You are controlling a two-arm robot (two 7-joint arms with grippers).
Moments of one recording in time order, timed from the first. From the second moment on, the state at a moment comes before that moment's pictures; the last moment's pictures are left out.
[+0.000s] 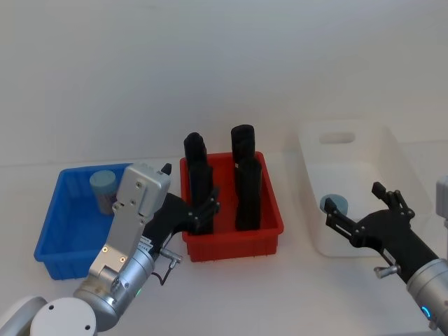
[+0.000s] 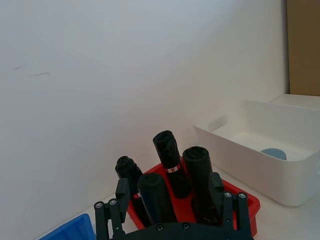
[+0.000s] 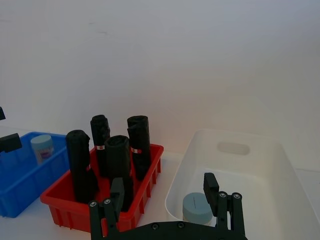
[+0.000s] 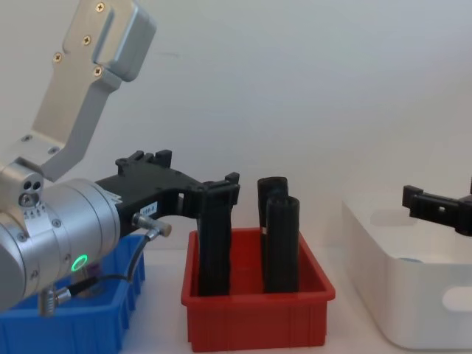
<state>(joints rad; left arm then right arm) -0.24 0.38 0.45 -1.63 -0.20 0.01 -0.01 -0.01 0.34 -0.23 -1.77 0.29 0.03 0.07</state>
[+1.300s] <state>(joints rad) -0.24 0.38 0.45 -1.63 -0.20 0.01 -0.01 0.15 0.26 -0.24 -1.56 0.20 0.00 0.21</state>
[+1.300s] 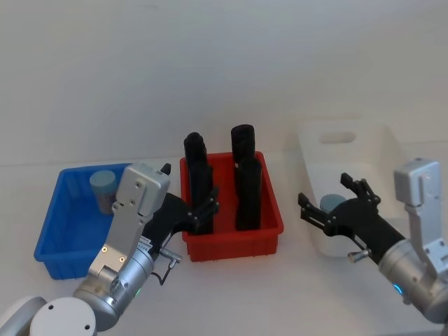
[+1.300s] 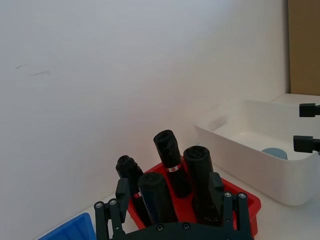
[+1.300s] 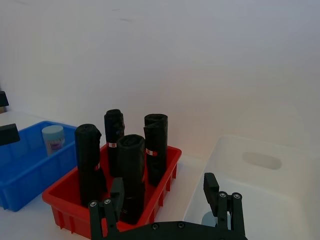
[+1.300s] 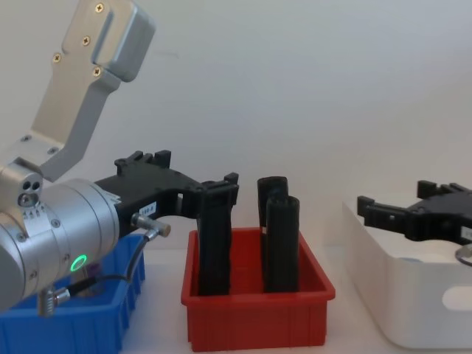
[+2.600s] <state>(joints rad) -0.24 0.38 0.45 -1.63 -0.20 0.01 -0.01 0.56 0.09 -0.29 -0.94 0.07 -0.17 0.44</state>
